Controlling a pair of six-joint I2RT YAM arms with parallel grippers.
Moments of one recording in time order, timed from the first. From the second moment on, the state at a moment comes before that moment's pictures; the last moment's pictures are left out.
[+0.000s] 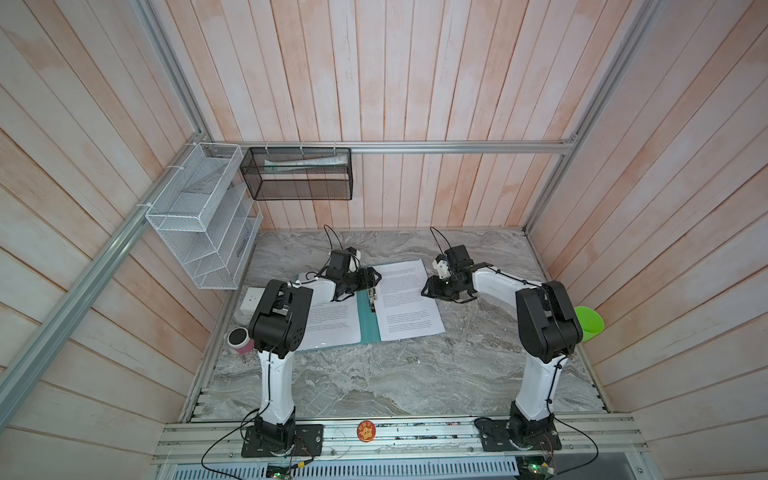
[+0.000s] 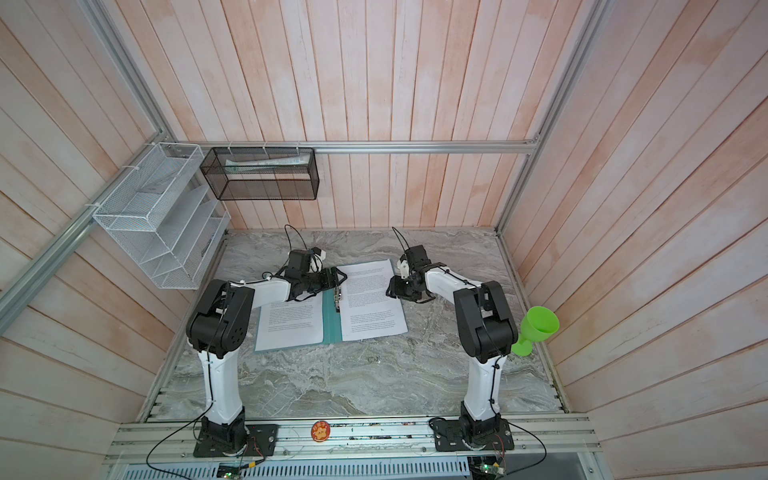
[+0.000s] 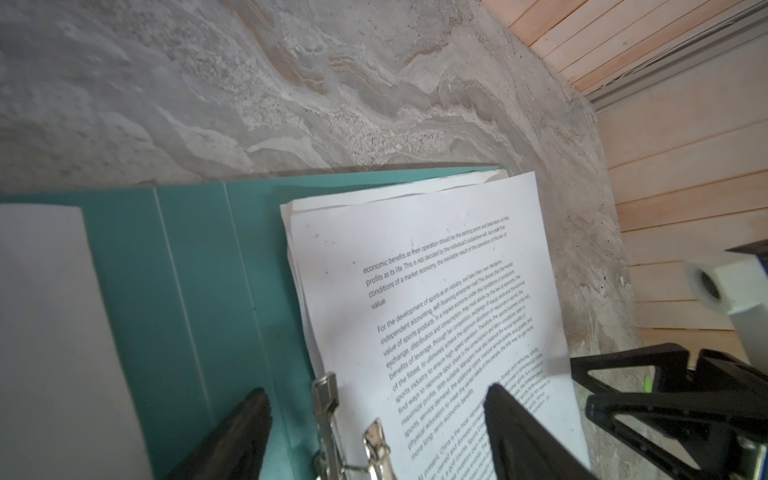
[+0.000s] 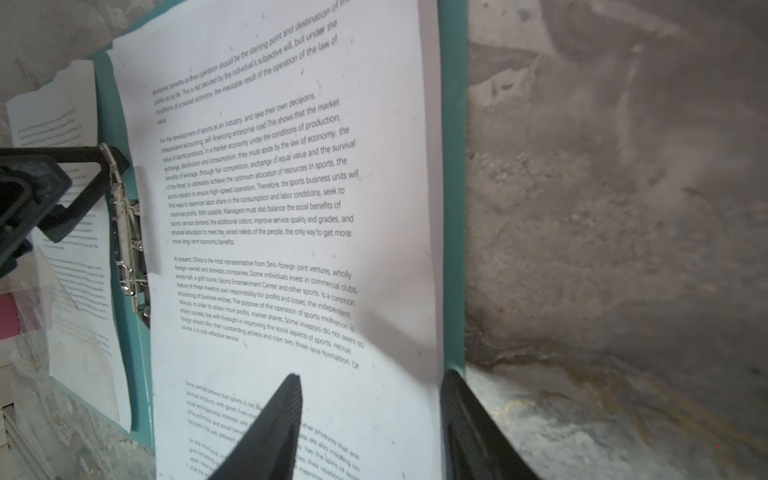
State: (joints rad) left arm -0.30 2.08 1.24 0.10 0.44 -0.51; right arm 0.35 1.94 1.30 -0.46 -0.33 0.37
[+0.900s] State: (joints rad) left arm -0.30 2.05 1.20 0.13 0.44 -0.51; right arm 0.74 1.55 0.81 -0.31 -0.34 0.52
